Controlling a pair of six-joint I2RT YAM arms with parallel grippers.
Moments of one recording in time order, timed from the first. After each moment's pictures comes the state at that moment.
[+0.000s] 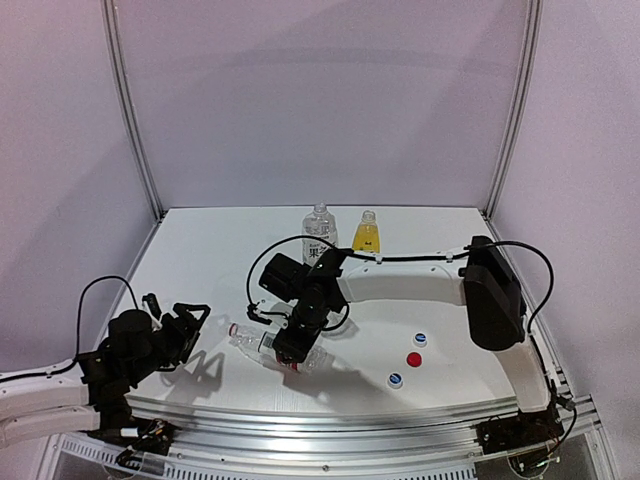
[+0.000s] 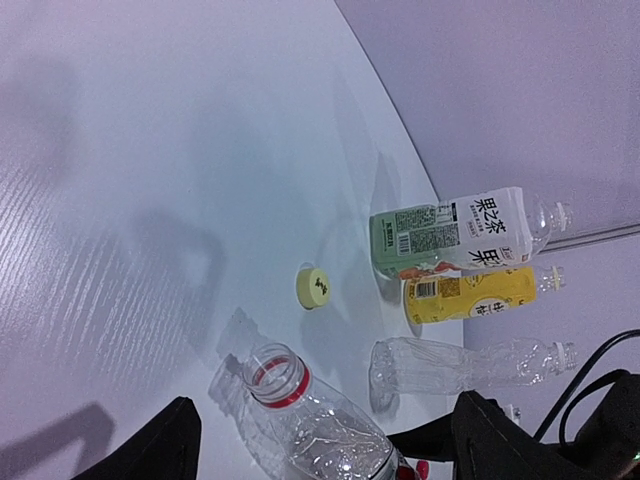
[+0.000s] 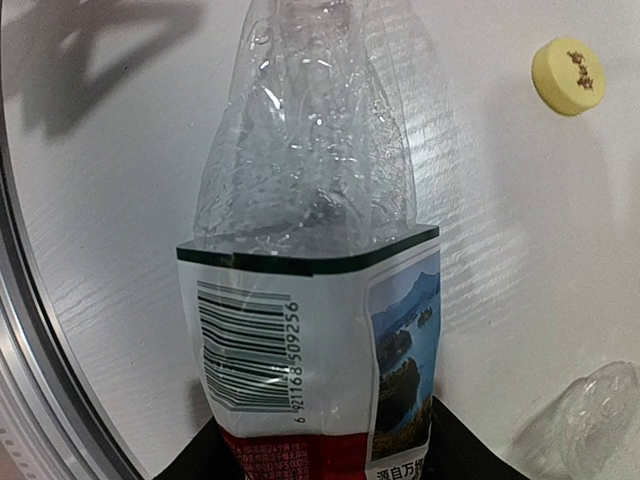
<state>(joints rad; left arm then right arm) -0.71 0.63 0.07 0.19 -0.27 -1.28 1.13 2.28 1.90 -0.84 -0.11 0.04</state>
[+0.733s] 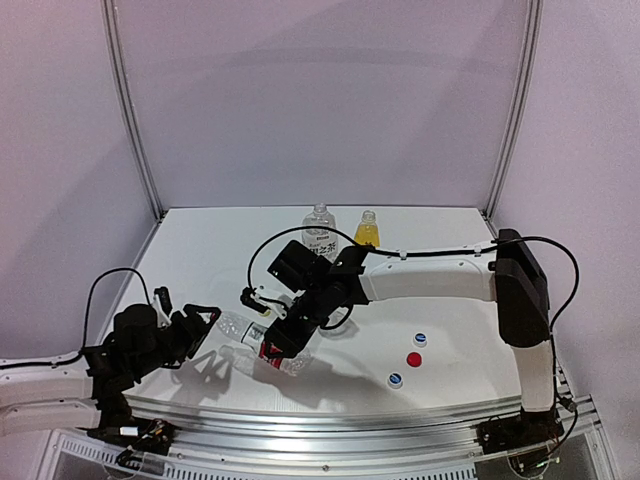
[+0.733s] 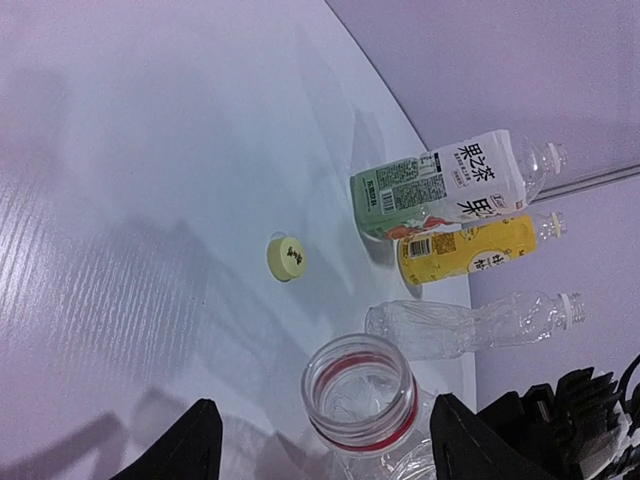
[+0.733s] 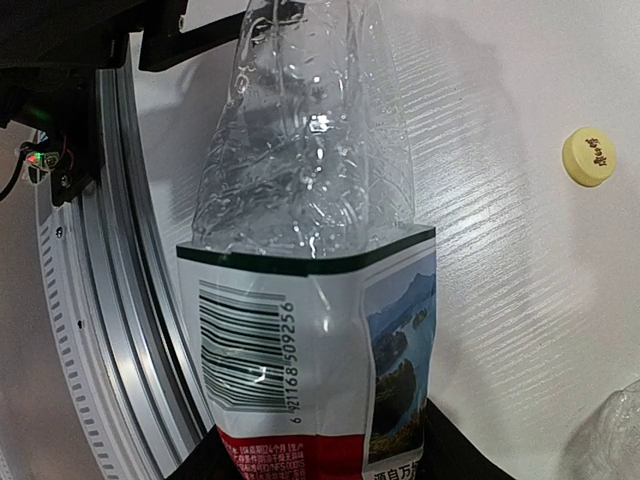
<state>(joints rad) -0.73 0.75 0.11 0.27 -0.19 -1.18 1.13 2.12 1.72 -0.60 -0.28 0.14</state>
